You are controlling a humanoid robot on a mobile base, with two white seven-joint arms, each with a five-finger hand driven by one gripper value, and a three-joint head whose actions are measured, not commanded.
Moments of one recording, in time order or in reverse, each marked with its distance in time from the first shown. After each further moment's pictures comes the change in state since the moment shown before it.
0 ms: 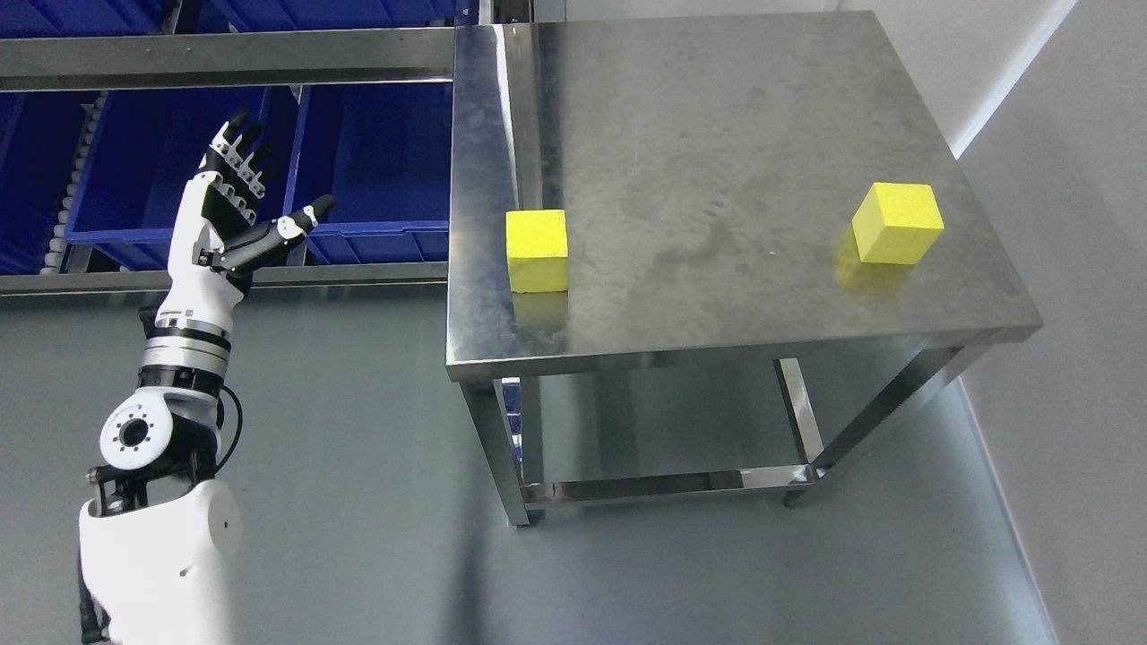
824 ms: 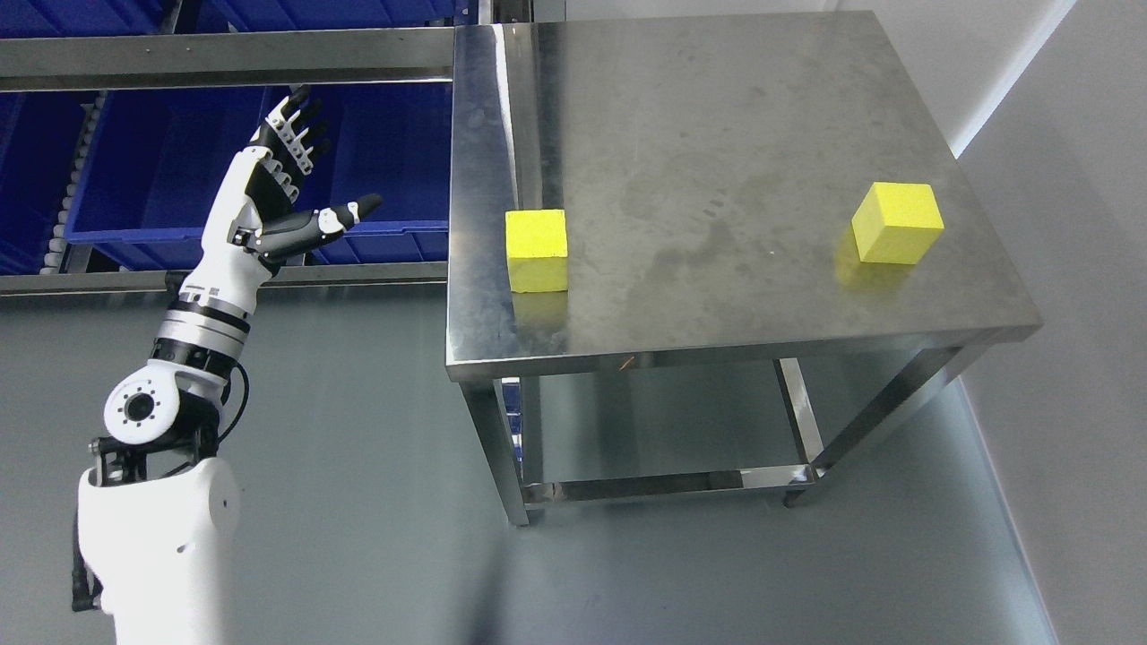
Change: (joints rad) left arm -0.061 0.059 -0.090 0.031 -0.001 -0.037 -0.139; right arm 0.000 0.000 0.000 0.000 0.000 0.000 0.000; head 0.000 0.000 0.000
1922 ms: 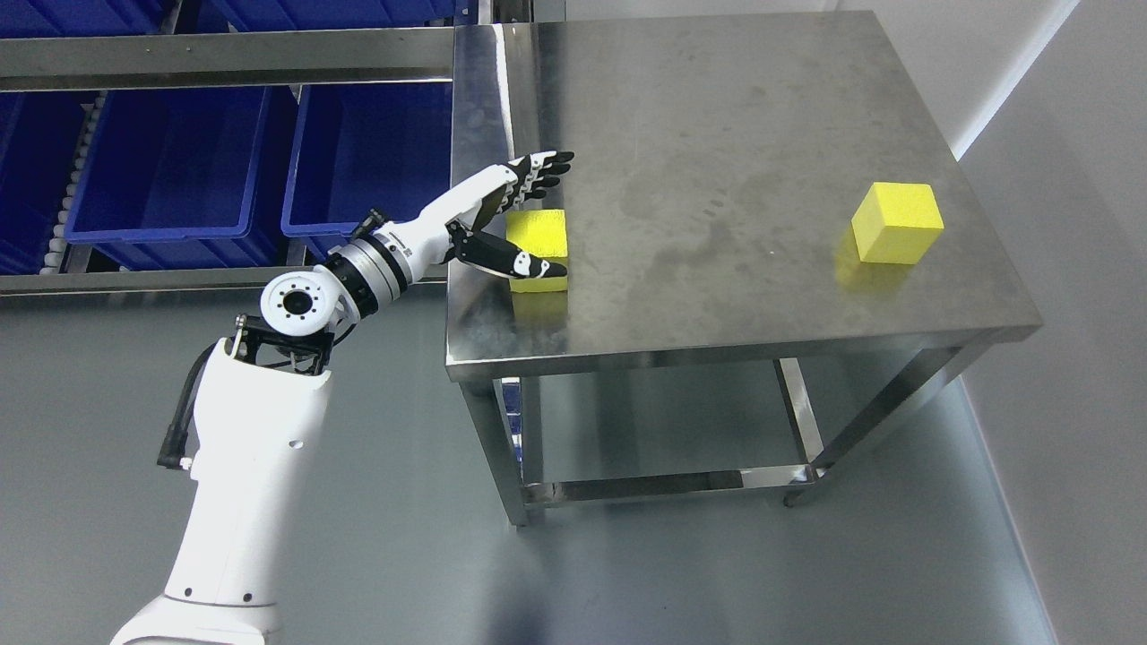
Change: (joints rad) left arm -0.251 0.010 -0.362 0.288 -0.279 0.004 -0.287; right arm 0.000 0.000 0.000 0.000 0.000 0.000 0.000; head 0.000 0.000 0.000
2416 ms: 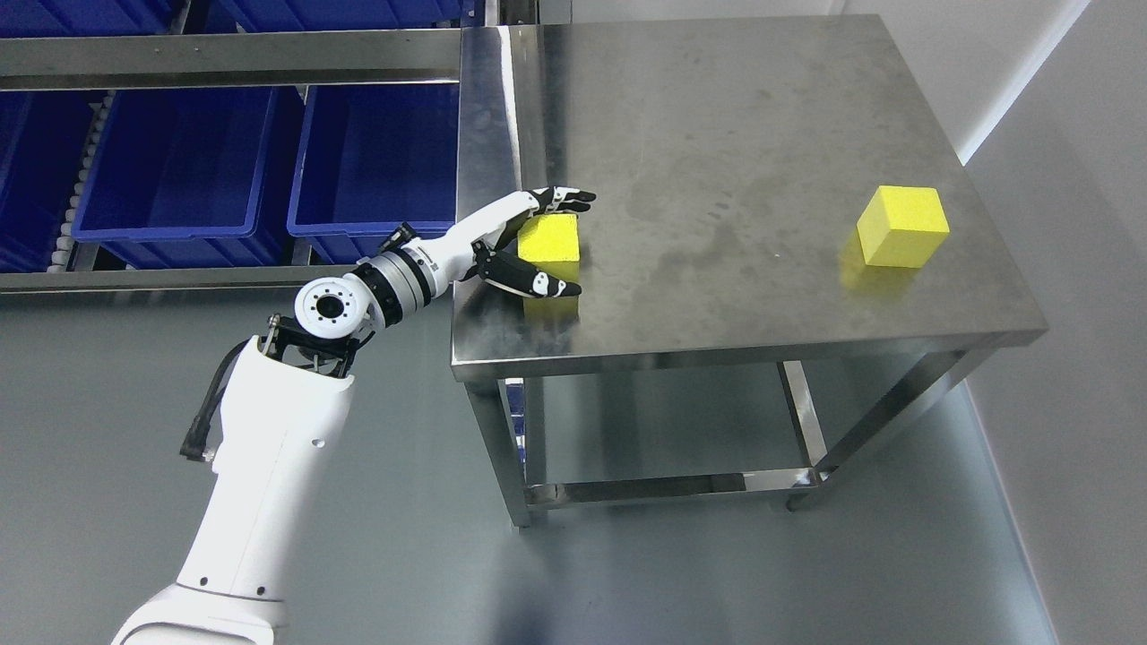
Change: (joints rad) left arm -0.011 -0.003 -0.049 0.068 -0.024 0.002 0.006; right arm 0.000 0.000 0.000 0.000 0.000 0.000 0.000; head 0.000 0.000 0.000
